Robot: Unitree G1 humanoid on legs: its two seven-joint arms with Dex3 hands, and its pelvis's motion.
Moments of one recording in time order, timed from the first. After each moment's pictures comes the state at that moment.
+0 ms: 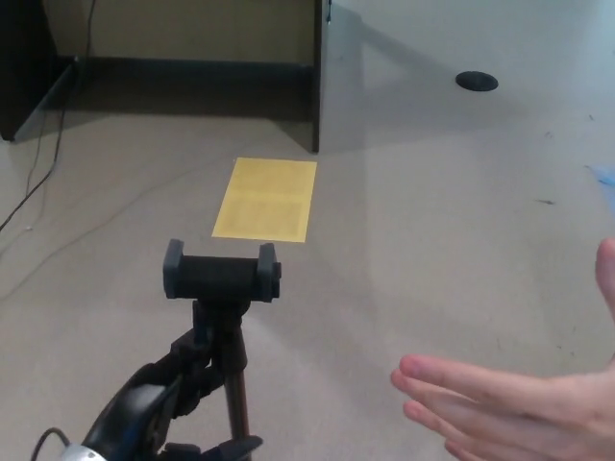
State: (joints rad) left_arm -0.07 0.33 -0.09 0.13 -0.08 -0.03 -0.36; right_arm -0.06 -0.51 0.23 1.03 -0.32 -0.22 0.11
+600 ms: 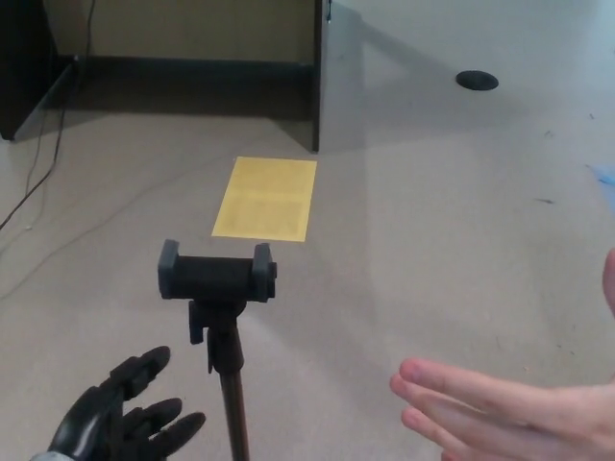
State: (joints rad) left_arm -0.29 0.29 0.10 0.67 -0.14 0.01 -0.37; right_arm -0.07 -0.50 0.23 1.04 -0.33 -0.23 0.11
